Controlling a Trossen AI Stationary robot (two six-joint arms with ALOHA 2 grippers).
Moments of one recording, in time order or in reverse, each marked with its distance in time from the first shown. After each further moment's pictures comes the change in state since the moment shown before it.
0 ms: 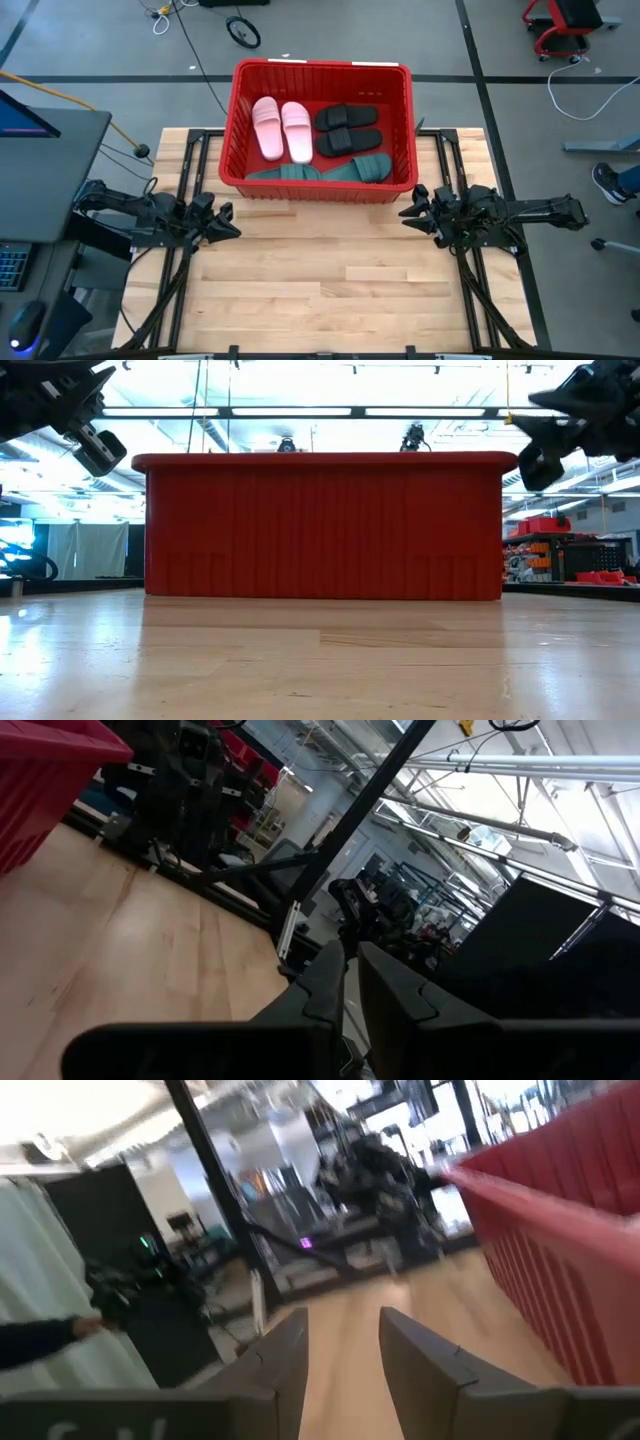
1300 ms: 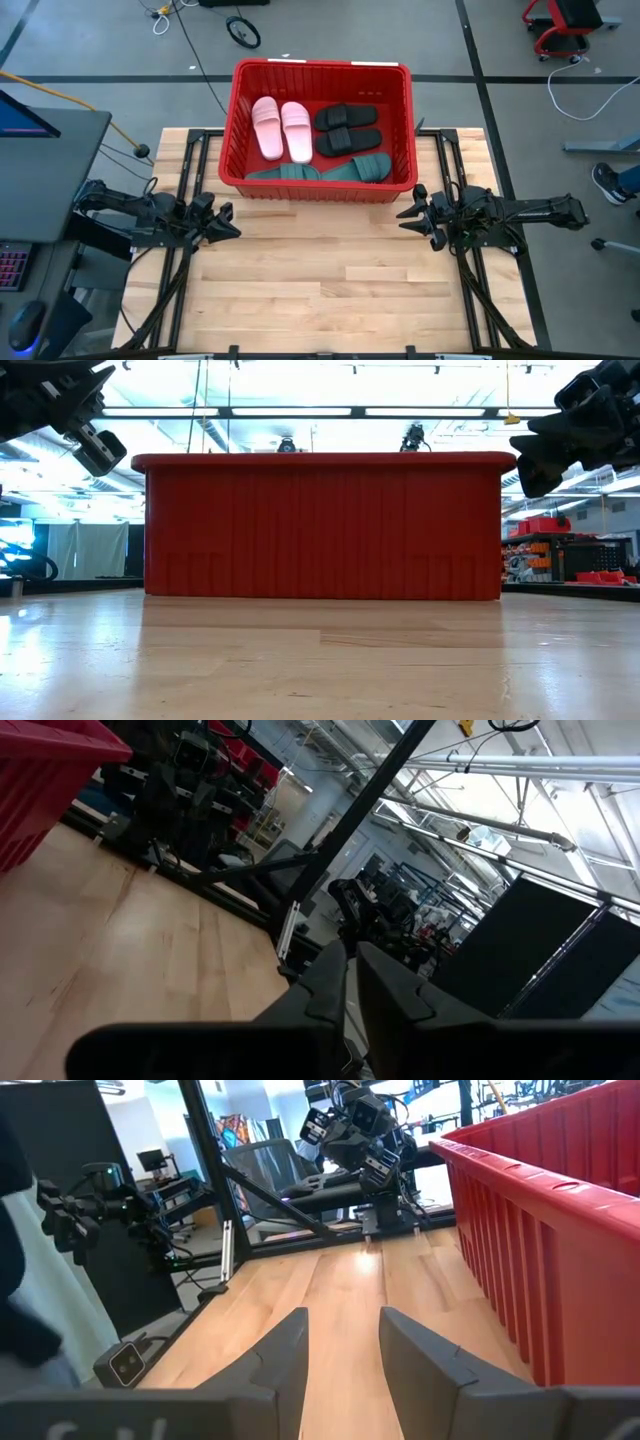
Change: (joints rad) left arm 0.000 0.000 0.000 0.001 0.000 -0.001; right arm 0.000 0.005 0.009 -0.090 -0.020 -0.175
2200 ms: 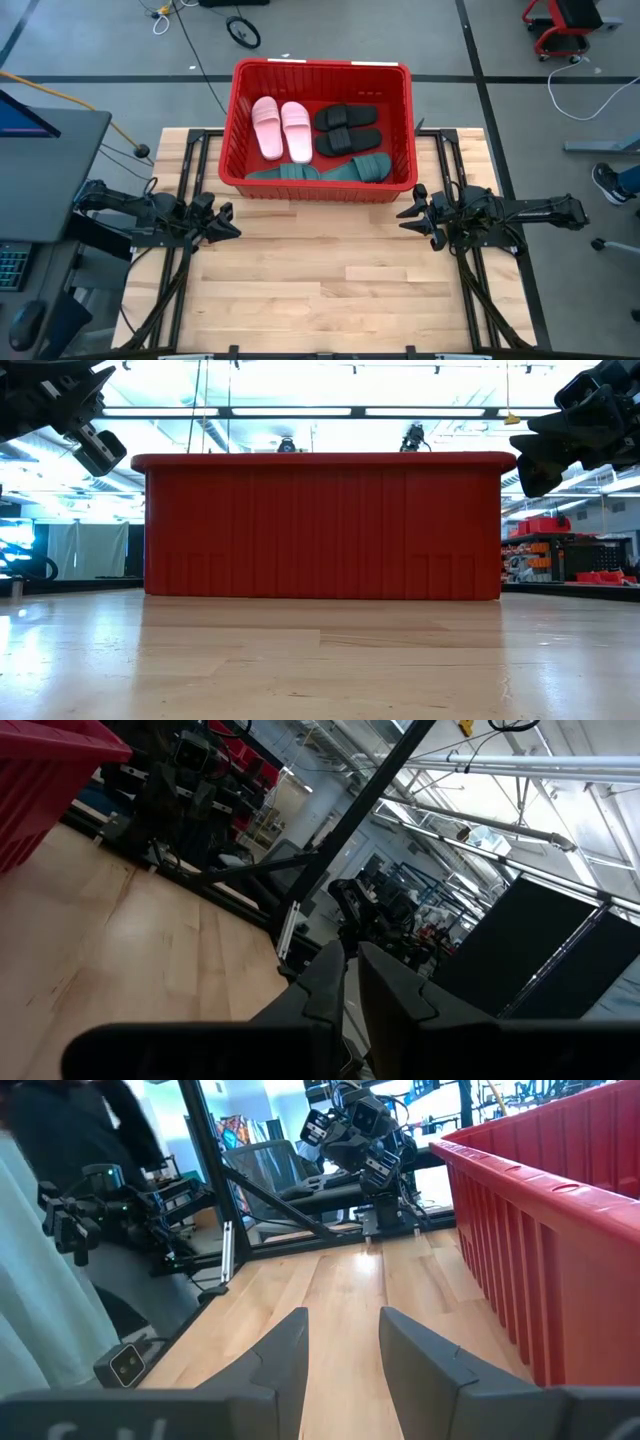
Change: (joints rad) left arm 0.000 0.000 0.000 0.000 0.000 0.000; right arm 0.000 -0.001 0.001 0.003 0.000 0.000
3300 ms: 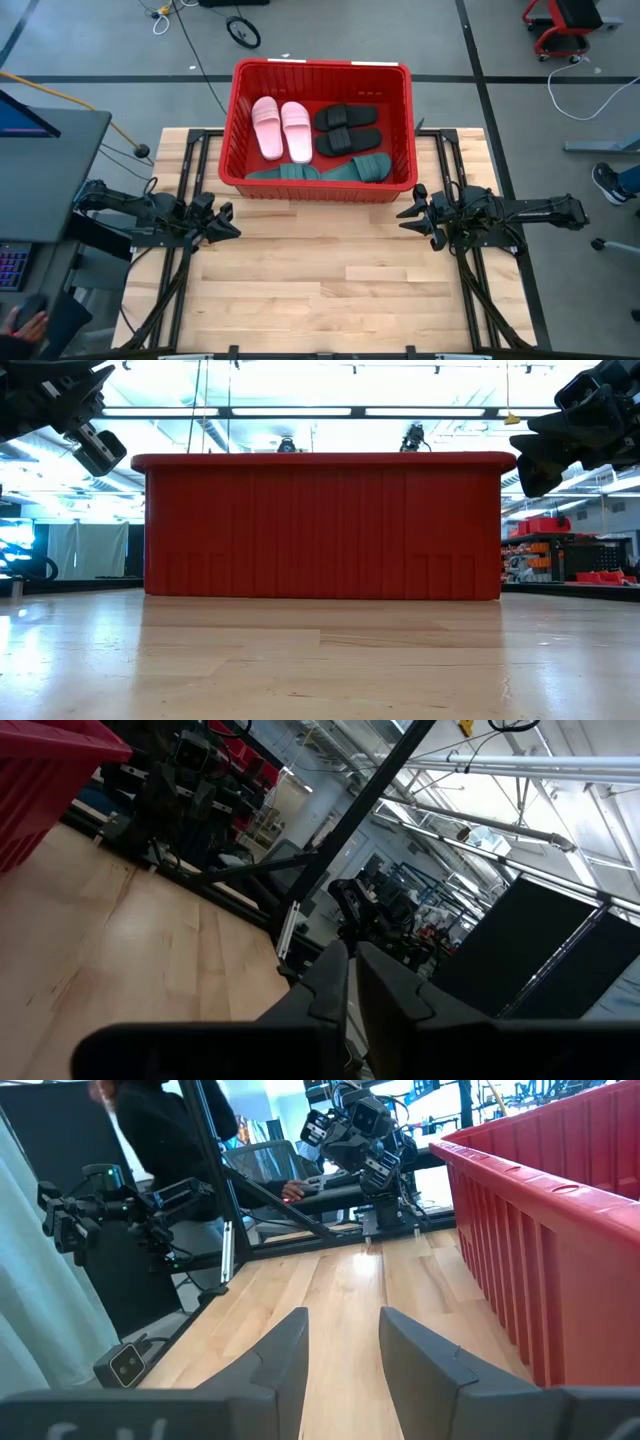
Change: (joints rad) left arm 0.000 0.000 0.000 0.000 0.000 -0.002; right arm 0.000 0.000 0.000 0.000 0.000 -0.001
